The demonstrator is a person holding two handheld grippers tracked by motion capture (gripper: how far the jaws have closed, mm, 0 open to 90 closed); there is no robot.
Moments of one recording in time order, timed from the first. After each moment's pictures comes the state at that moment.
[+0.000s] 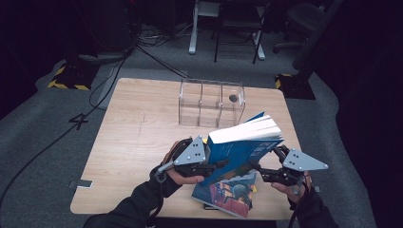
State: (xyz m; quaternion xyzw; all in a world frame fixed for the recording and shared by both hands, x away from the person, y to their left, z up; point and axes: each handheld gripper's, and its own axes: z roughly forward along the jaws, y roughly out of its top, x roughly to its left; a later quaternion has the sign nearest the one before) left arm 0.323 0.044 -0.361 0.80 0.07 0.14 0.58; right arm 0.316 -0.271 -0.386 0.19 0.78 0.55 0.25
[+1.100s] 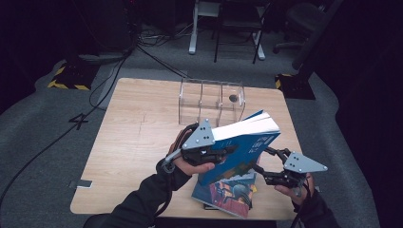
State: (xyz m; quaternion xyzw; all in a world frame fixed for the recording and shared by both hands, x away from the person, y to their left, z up) left arm 0.331 0.030 -0.319 0.78 0.13 0.14 0.59; right arm 0.316 -0.288 -0.402 0.20 0.79 0.51 0.26
